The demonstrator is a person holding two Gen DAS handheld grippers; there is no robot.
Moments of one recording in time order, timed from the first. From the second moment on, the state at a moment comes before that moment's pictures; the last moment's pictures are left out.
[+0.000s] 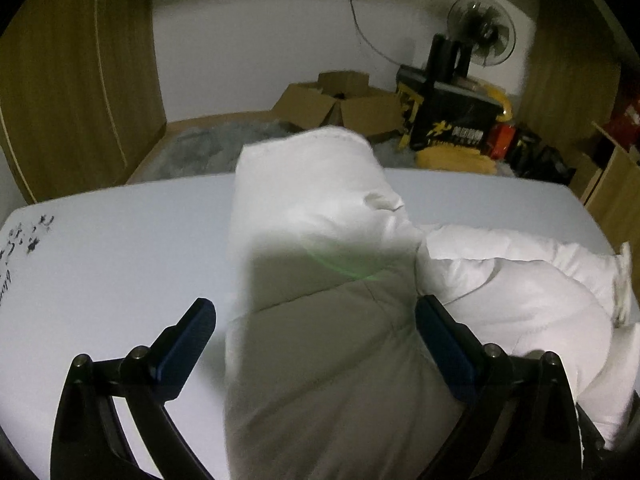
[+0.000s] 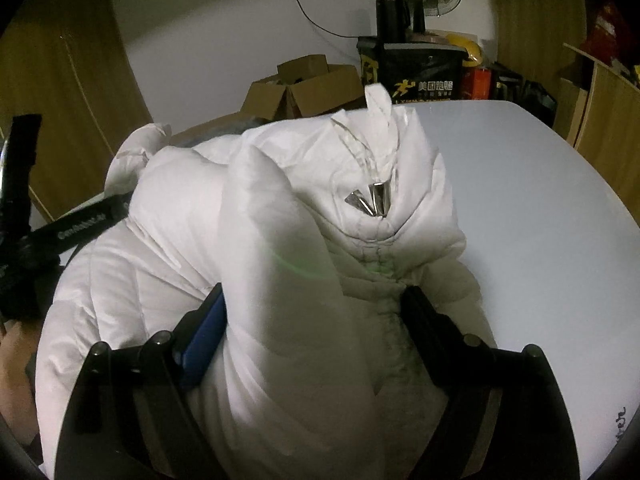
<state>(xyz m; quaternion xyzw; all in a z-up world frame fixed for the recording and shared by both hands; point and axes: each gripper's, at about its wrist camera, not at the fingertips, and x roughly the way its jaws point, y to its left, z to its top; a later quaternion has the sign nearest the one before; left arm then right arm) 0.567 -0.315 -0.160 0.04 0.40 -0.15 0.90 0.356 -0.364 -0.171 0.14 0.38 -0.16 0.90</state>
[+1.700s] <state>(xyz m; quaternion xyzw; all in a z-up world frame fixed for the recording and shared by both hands) 0.554 -0.274 -0.115 0.01 0.41 -0.26 0.87 0.234 -0.373 -0.119 0.26 0.39 -0.03 0.88</state>
